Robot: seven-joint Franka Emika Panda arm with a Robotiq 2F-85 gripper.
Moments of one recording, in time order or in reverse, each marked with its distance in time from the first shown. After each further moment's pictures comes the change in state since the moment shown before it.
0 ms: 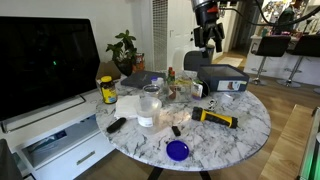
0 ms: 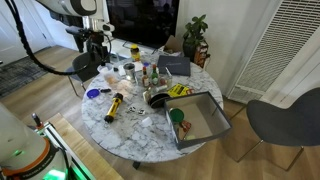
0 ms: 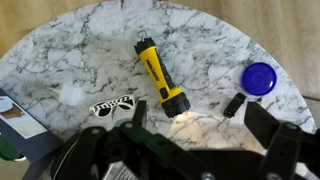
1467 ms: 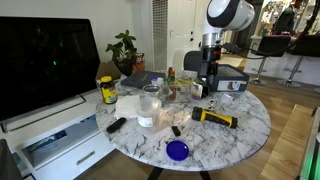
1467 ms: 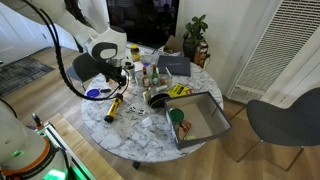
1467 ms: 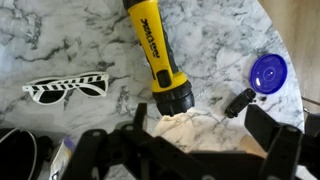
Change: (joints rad) arm -0.039 0.172 -0.148 -0.253 0.274 0.543 -0.606
